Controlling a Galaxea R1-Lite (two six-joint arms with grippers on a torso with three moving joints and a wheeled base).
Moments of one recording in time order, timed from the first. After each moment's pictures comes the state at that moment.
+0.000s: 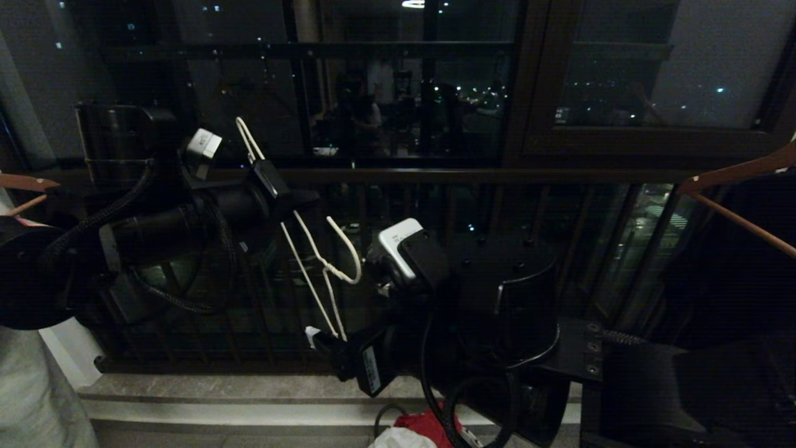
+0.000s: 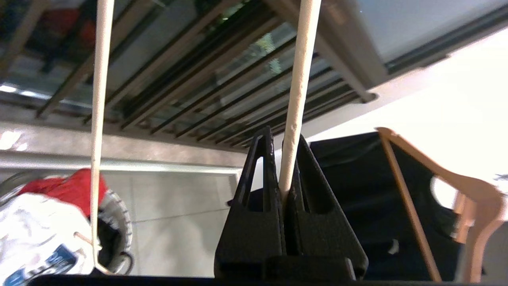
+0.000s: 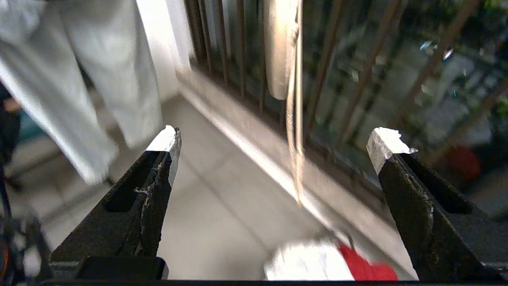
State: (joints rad) left arm -0.33 1.58 -1.05 -0.42 -0.28 -0.88; right arm 0.99 1.86 -1.03 -0.64 -0.17 0.07
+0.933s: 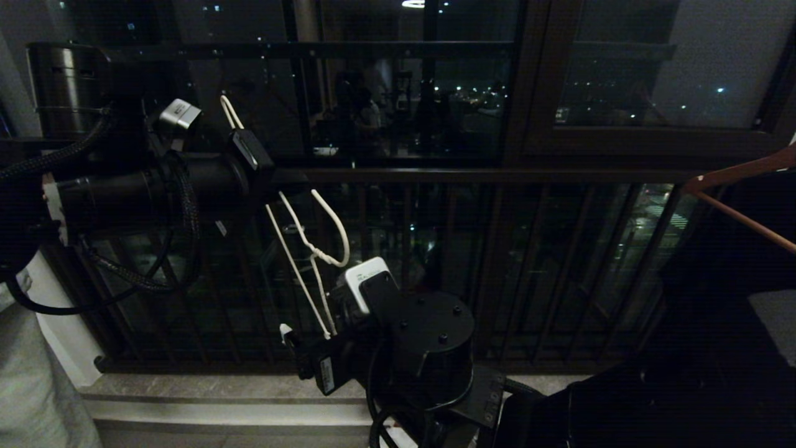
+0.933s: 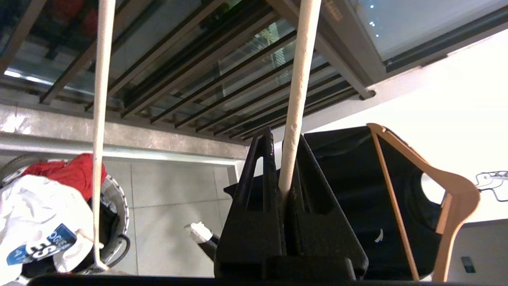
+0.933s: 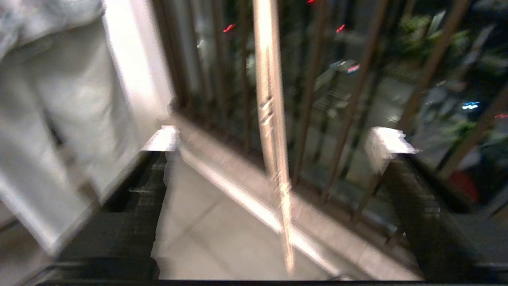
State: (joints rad) left arm -0.33 1.52 -1.18 -0.18 -0.28 -0.89; right arm 1.02 2.11 -1.05 -1.04 -0.31 0.05
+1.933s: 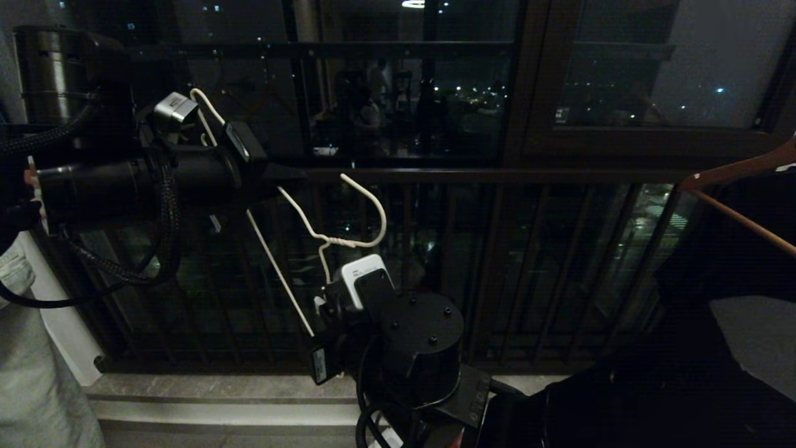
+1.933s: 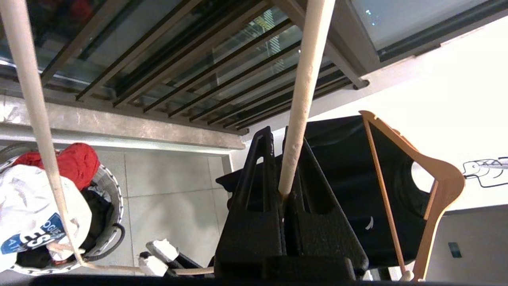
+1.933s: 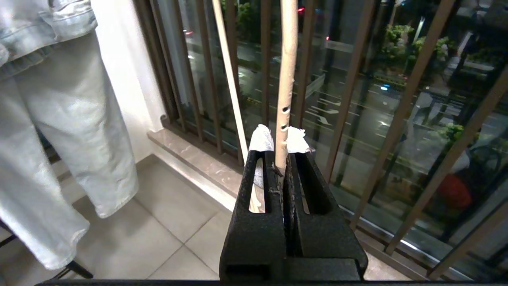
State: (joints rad) left arm -0.33 1.51 -1.23 -0.09 -0.33 -0.89; right arm 1.02 2.15 -1.09 -1.09 -0.36 0.04
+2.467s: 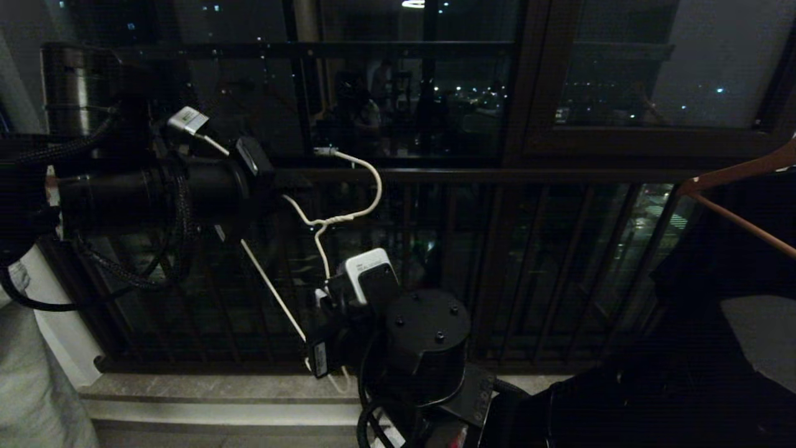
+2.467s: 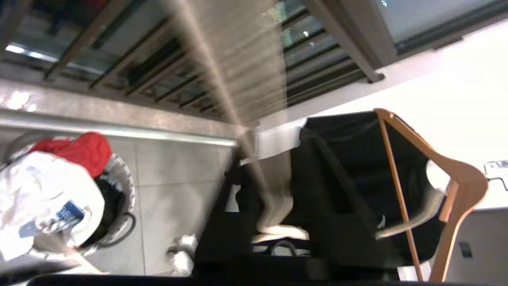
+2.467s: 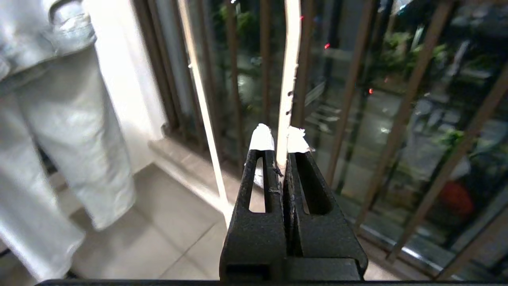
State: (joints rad) left arm -0.31 1.53 -1.22 -0.08 -0.33 -0.88; right arm 1.02 2.14 -1.09 -1.10 -0.36 0.04
